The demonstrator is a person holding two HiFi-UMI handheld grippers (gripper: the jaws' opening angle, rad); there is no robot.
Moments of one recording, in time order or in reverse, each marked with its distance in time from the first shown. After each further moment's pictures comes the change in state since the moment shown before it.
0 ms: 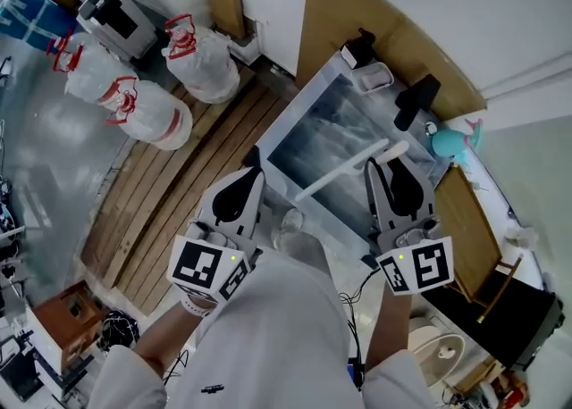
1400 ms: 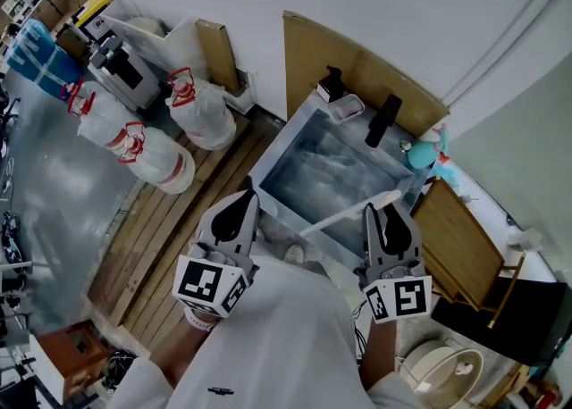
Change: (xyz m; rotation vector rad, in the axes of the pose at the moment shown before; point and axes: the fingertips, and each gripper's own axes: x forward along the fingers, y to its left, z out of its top) left arm -0.039 -0.061 0.037 0.131 -0.108 -0.018; right arm -0.115 -0.005 0.009 0.020 -0.051 -0.226
